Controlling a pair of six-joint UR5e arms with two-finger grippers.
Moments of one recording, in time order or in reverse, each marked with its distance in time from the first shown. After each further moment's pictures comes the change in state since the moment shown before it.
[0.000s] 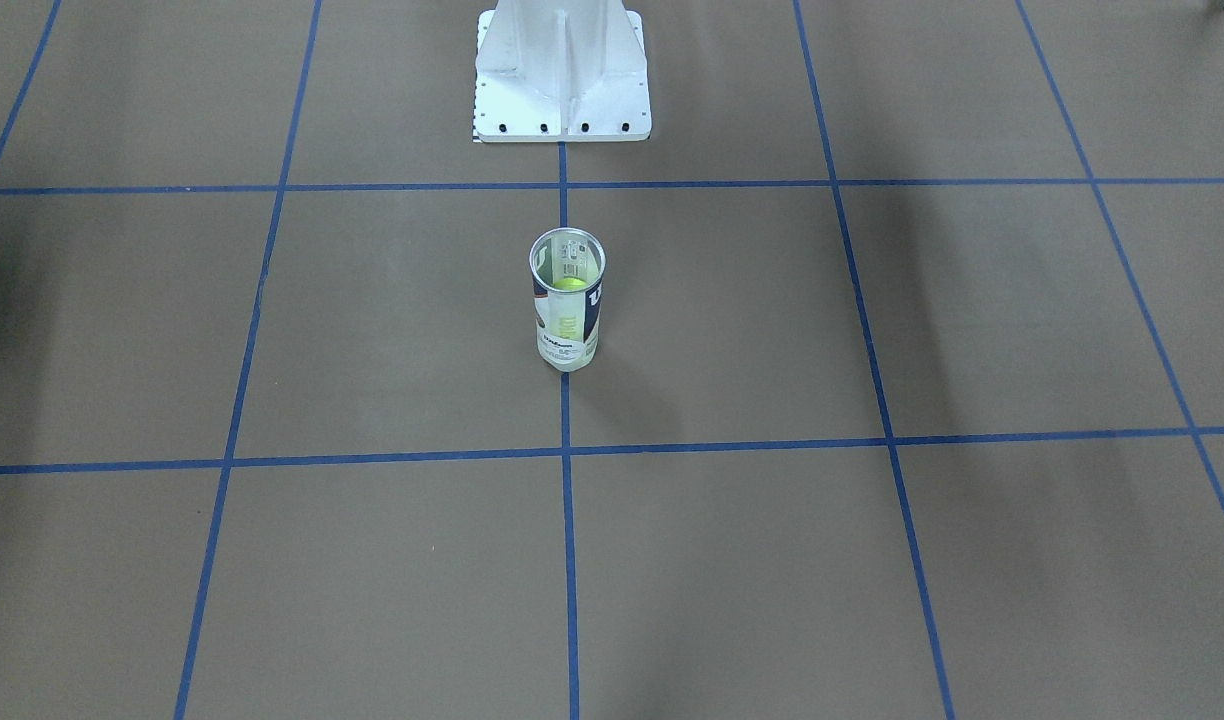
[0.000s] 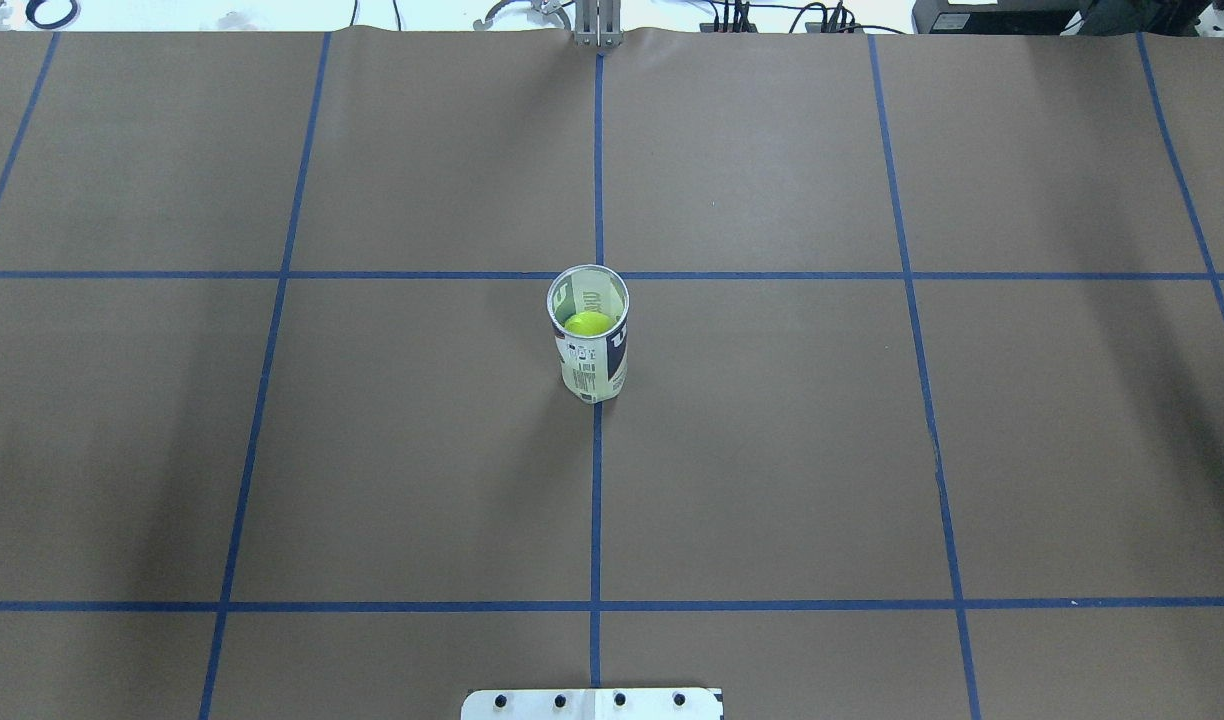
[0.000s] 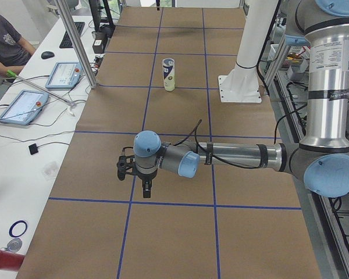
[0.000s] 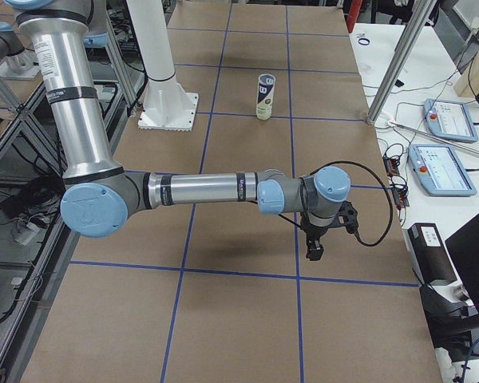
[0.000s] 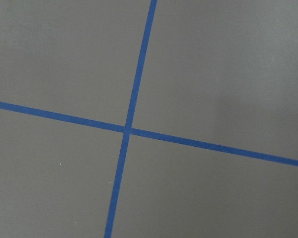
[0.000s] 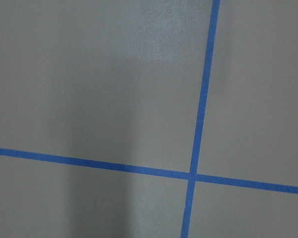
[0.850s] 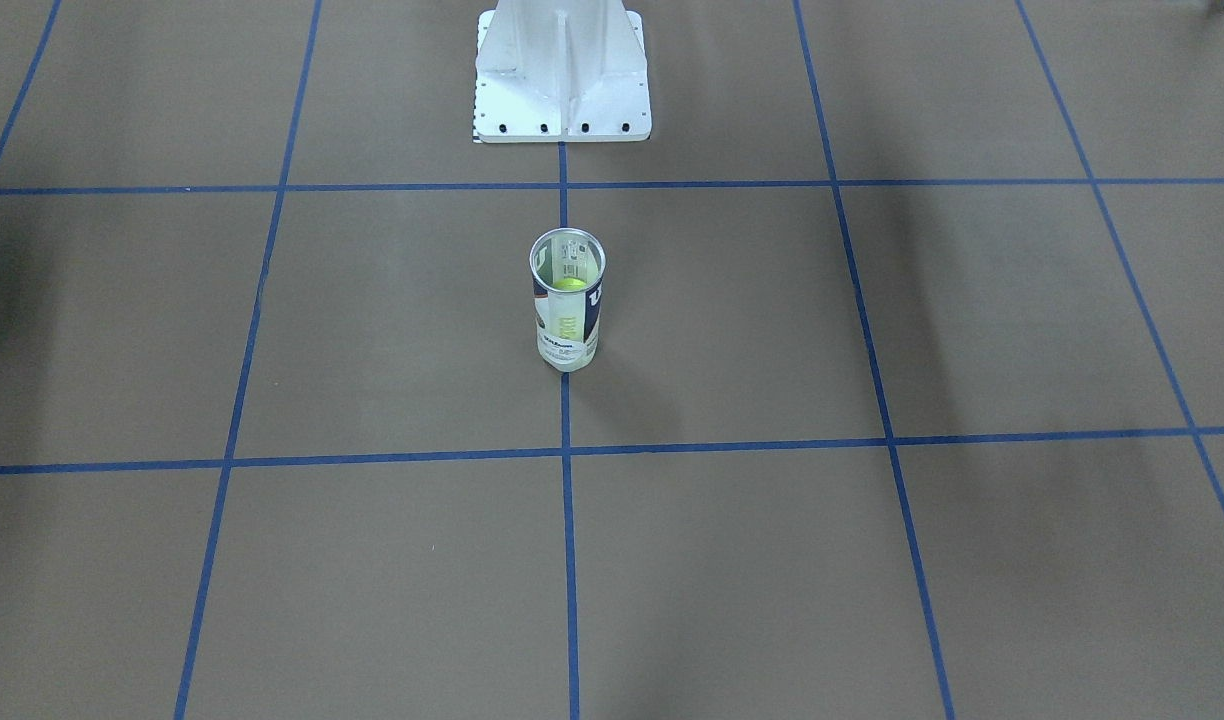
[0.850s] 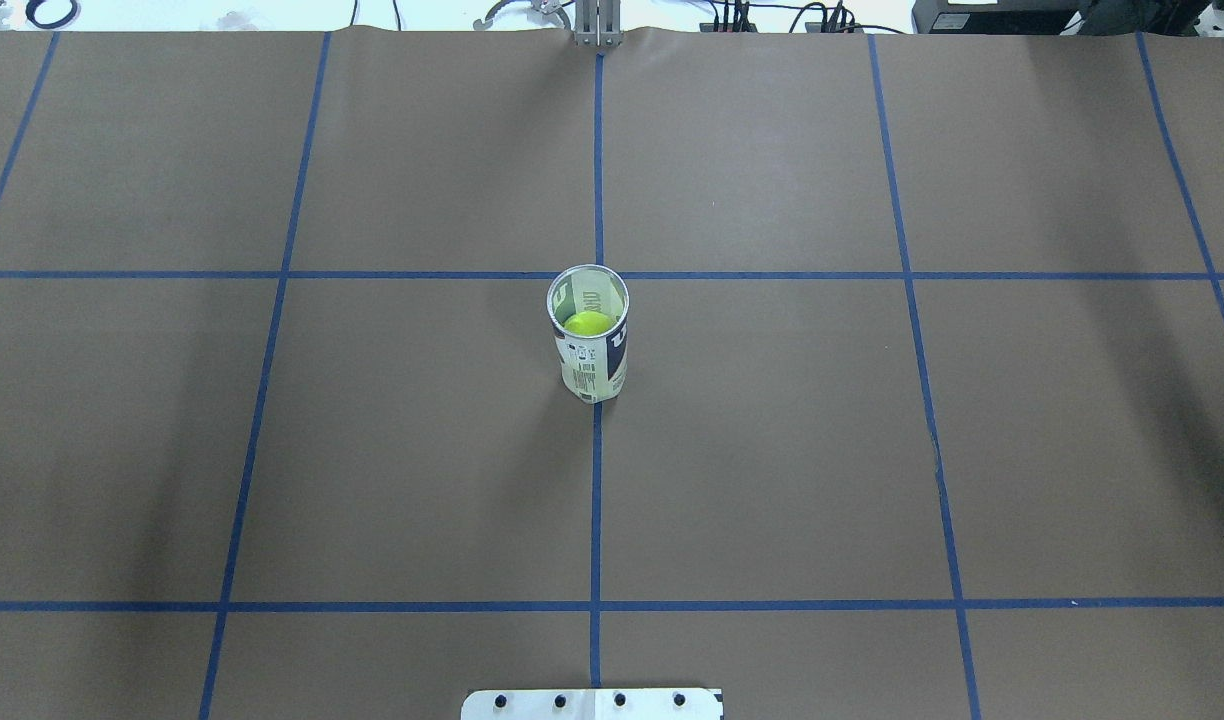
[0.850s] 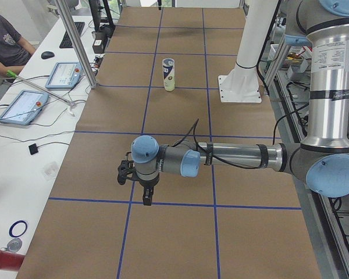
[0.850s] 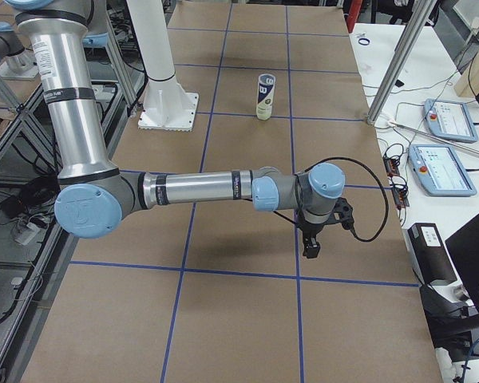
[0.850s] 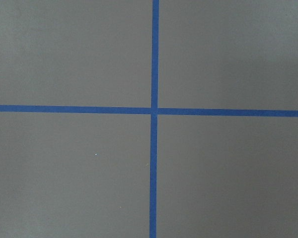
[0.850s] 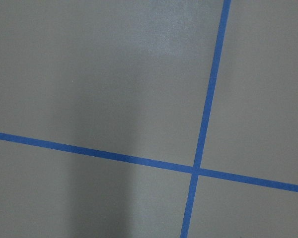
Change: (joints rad) left arm -0.049 -0.005 0.021 0.156 0.006 0.266; right arm 0.000 -0.030 0.052 -0.020 -0.005 -0.032
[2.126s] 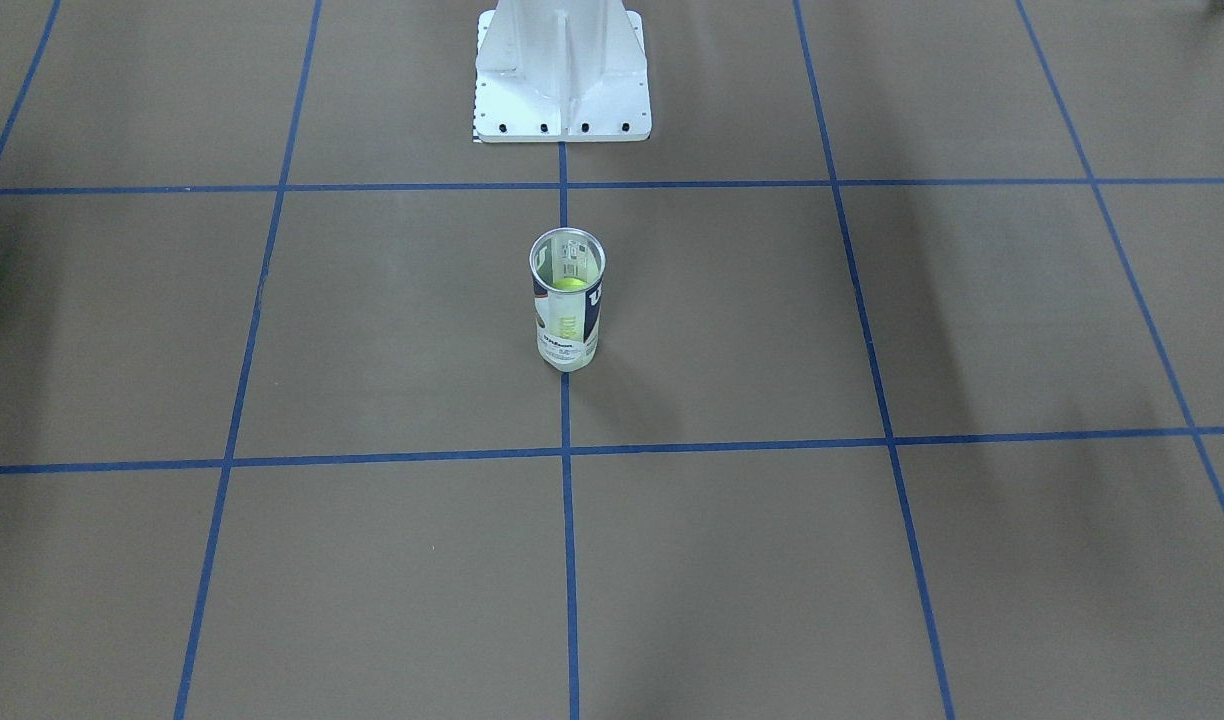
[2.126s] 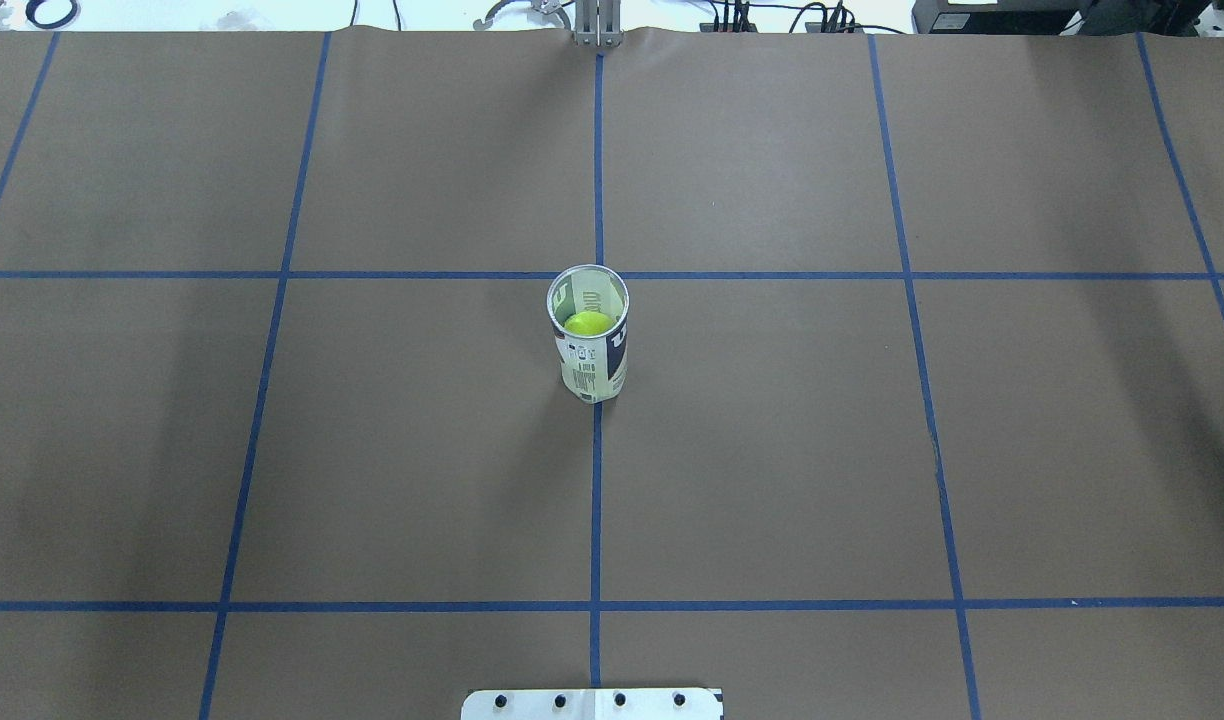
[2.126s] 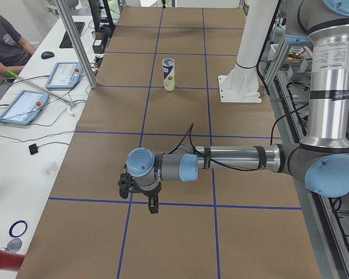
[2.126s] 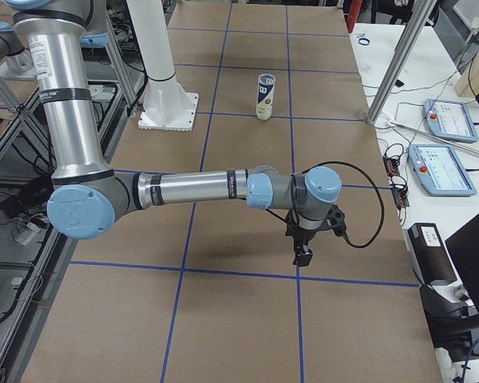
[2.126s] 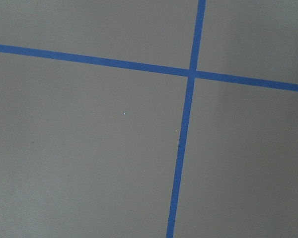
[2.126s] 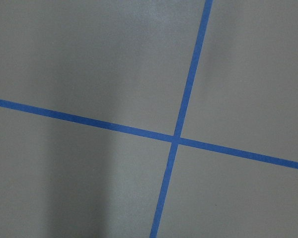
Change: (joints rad) left arm -0.023 -0.015 0.026 0.115 -0.051 -0.028; right arm 0.014 -0.031 0.044 -0.140 -0.057 -0.135
